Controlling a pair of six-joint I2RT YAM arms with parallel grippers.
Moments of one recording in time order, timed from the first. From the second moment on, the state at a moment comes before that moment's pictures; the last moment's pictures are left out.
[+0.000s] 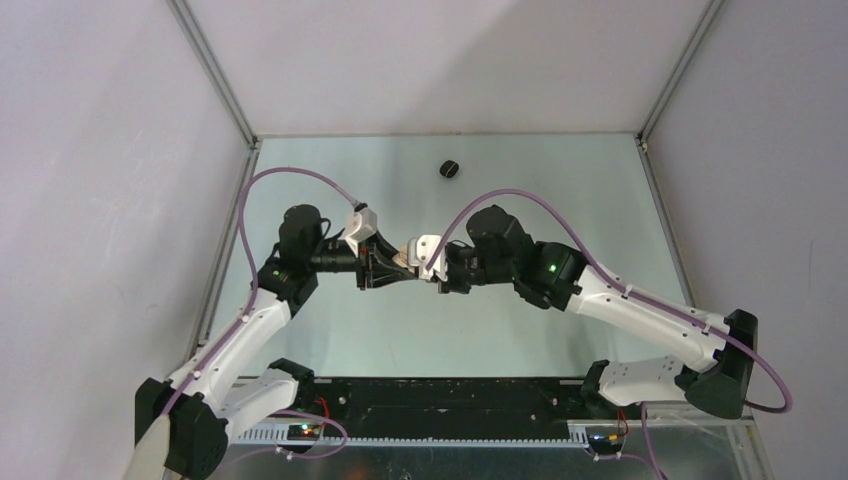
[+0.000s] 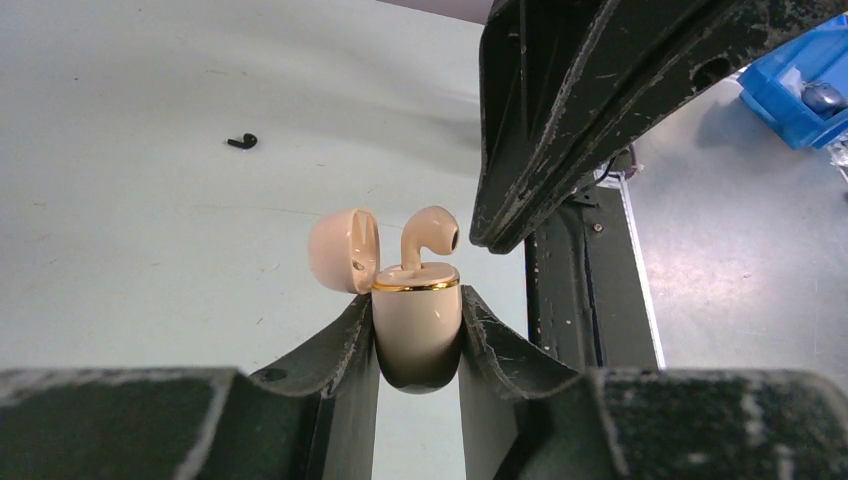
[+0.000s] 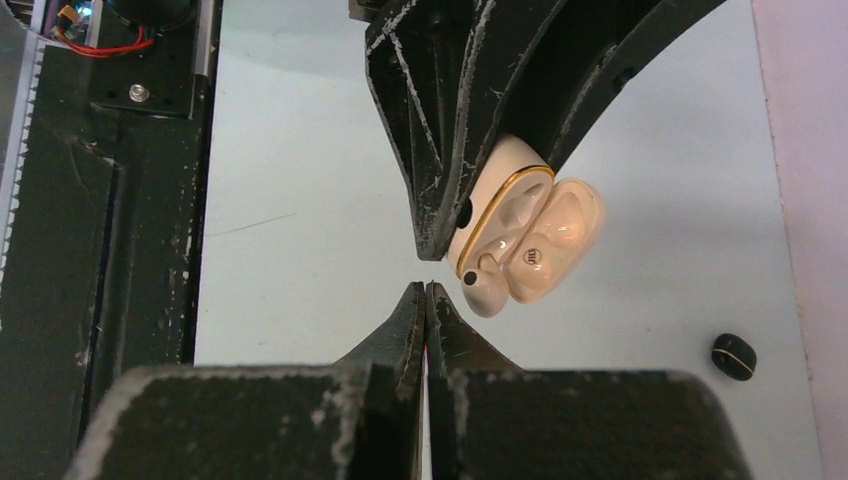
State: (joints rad) left arm -0.36 0.97 0.70 0.01 1.12 0.06; right arm 1.02 1.25 1.21 -0.43 -0.33 -0.55
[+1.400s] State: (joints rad) left arm -0.40 0.99 0.73 -0.33 1.21 0.39; right arm 0.98 1.10 1.18 -0.64 -0.42 -0.97
